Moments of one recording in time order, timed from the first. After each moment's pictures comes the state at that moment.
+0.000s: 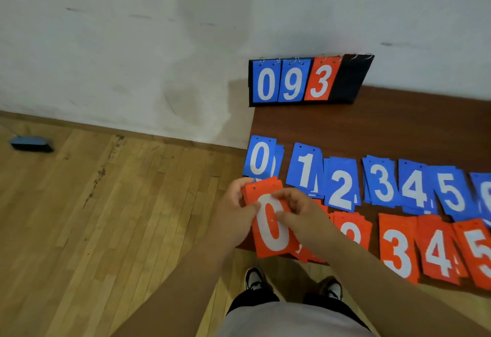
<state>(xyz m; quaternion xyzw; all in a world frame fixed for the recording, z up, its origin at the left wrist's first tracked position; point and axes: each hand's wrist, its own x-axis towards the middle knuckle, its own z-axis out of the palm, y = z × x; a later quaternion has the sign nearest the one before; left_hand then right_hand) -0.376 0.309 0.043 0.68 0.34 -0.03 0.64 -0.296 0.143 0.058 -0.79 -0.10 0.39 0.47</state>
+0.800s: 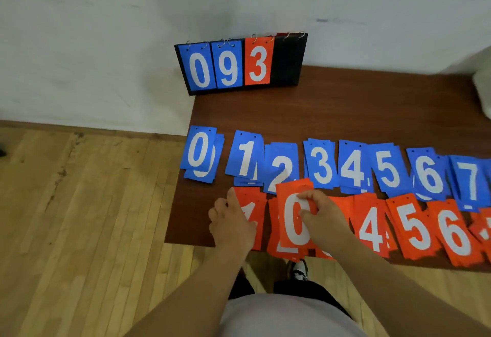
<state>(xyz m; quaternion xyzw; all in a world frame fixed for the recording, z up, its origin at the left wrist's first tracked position) -0.321 0.148 -0.019 0.87 0.38 -0.18 0.26 -0.238 -0.033 0.028 -0.88 0.02 0.29 0.38</state>
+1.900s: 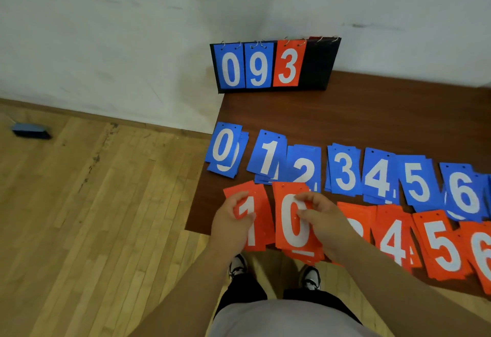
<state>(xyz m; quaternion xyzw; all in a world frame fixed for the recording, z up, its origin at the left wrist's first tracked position) -0.361 0.181 0.012 0.69 0.43 -0.04 0.58 -0.248 0.002 0.036 -0.76 0.08 0.39 0.52</state>
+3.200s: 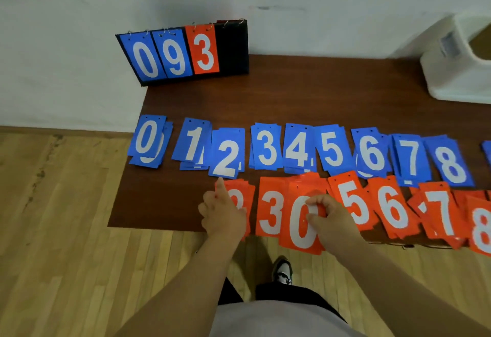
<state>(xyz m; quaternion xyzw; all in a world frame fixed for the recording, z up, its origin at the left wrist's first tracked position) -0.294 0.016 -0.029 0.85 0.42 -0.15 0.26 -0.237 -0.199 0.029 -0.84 0.10 0.29 0.44</state>
